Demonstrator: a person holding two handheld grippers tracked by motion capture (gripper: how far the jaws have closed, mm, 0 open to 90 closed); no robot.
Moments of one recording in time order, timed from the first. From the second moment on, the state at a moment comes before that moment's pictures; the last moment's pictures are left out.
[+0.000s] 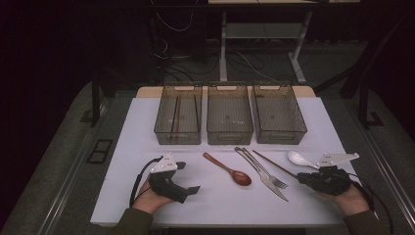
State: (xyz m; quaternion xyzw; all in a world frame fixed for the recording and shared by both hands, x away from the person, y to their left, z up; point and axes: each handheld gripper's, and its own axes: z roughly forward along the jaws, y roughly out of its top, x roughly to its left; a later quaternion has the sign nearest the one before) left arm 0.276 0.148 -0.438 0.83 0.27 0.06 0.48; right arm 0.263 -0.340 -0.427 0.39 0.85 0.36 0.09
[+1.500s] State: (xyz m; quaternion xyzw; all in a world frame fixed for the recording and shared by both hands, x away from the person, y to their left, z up) left arm 0.275 0.148 -0.438 0.83 0.27 0.06 0.48; right arm 0.284 -0.310 -0.385 0.32 0.82 0.46 0.08
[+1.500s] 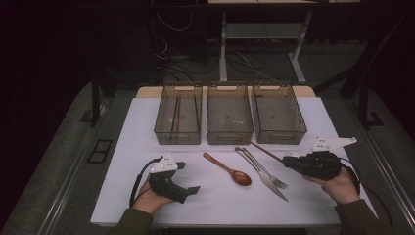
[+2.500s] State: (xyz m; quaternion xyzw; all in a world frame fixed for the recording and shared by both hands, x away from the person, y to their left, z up) left arm 0.275 0.149 -0.438 0.83 0.27 0.06 0.48; right arm 0.324 -0.262 -0.365 0.30 0.83 0.47 0.09
